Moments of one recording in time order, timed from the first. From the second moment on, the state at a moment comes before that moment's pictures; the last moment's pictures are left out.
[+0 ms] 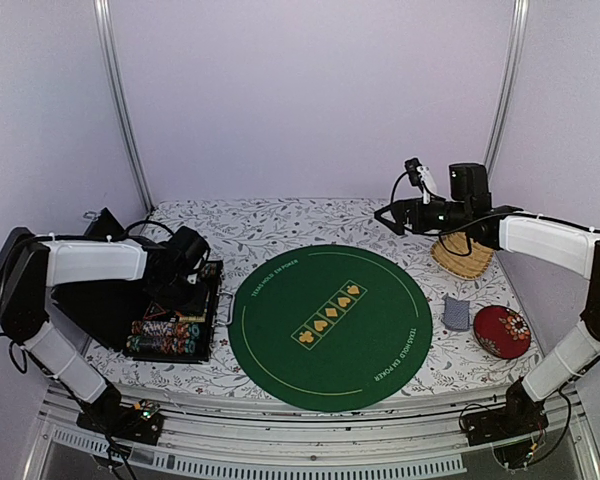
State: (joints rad) left arm -0.51 1.56 0.89 -0.60 -0.24 -0.36; right arm 0.37 1.52 1.09 0.01 -0.45 0.14
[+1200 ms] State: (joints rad) left arm -0.62 1.03 0.80 -0.17 0.15 -0.25; right arm 0.52 1.56 1.16 0.09 -0.66 0.21
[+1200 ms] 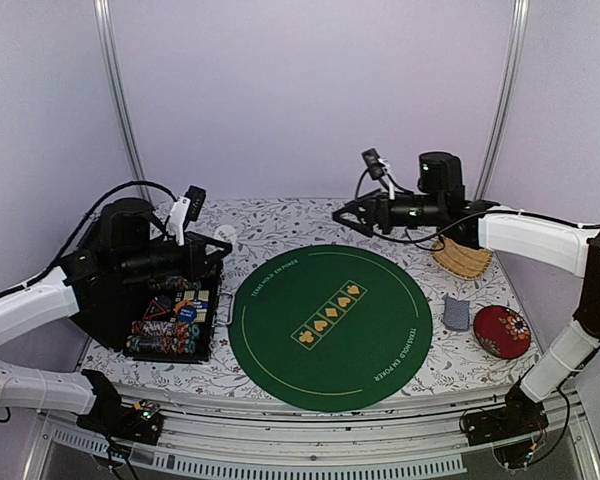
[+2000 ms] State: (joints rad) left arm -0.80 1.11 0.76 0.14 0.41 -0.19; right arm 0.82 1.84 1.42 0.28 -1.04 0.27
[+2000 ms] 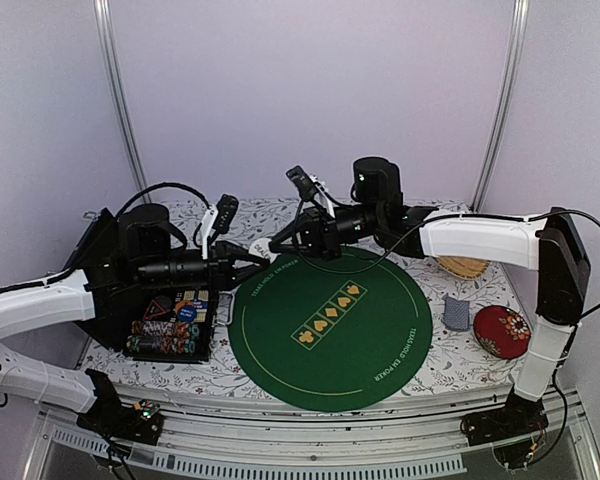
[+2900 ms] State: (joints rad) left arm -0.77 1.37 0.92 -0.12 -0.10 -0.20; right arm 0.41 1.50 0.74 -0.47 -0.59 0.36
